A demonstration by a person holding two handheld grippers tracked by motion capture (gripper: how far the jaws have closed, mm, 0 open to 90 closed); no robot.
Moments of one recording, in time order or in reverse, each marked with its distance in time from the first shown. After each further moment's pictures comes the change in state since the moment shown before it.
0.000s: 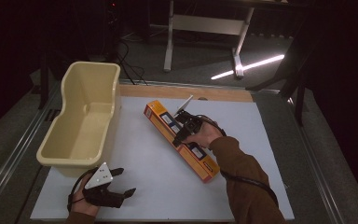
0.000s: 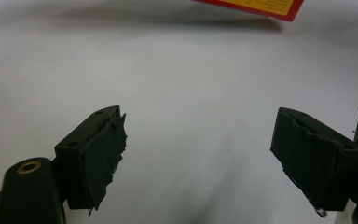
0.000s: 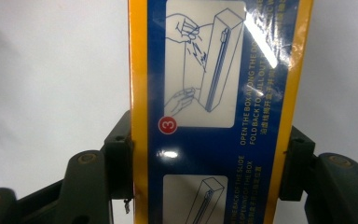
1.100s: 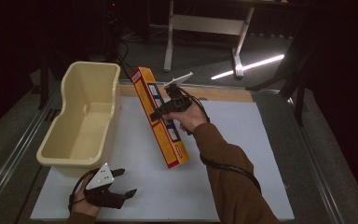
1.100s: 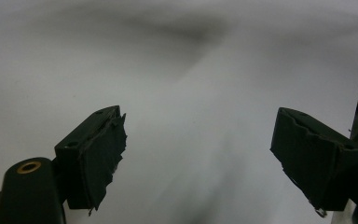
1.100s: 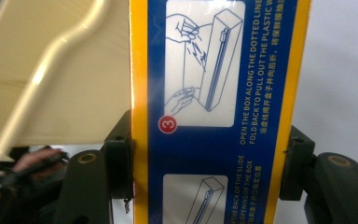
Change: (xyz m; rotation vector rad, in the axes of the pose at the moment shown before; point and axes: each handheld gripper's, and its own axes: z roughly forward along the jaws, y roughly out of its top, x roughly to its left) left arm -0.002 0.000 0.002 -0.004 -0.012 0.006; right arm 0.026 0.055 -0.053 -0.289 0.253 0.184
